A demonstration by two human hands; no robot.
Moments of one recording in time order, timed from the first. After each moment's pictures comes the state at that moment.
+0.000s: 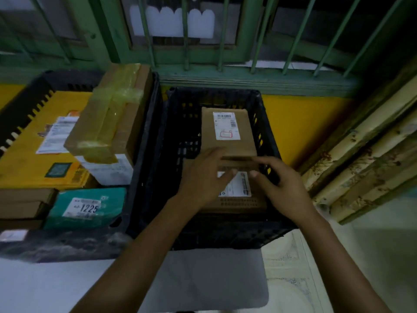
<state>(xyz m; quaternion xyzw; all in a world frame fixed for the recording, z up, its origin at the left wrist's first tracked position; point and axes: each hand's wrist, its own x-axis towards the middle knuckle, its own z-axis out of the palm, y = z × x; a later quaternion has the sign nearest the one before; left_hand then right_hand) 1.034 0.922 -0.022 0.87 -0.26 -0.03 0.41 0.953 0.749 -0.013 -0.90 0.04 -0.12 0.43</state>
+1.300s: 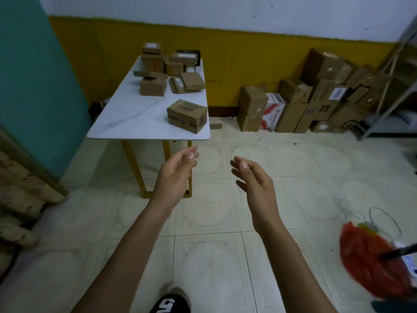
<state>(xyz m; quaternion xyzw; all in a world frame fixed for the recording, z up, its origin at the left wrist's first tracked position) 0.311 0.649 0.001 0.43 -0.61 -0.52 0.41 0.161 0.724 -0.008 -0.39 0.61 -0.60 0.34</state>
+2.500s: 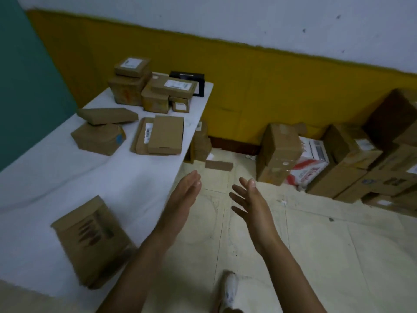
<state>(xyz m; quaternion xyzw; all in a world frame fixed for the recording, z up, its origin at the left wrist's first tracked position) -0.105 0.110 -0.057 0.48 -0.49 -0.60 0.41 -0.270 0.131 -0.072 -0.38 0.58 -0.48 0.53</state>
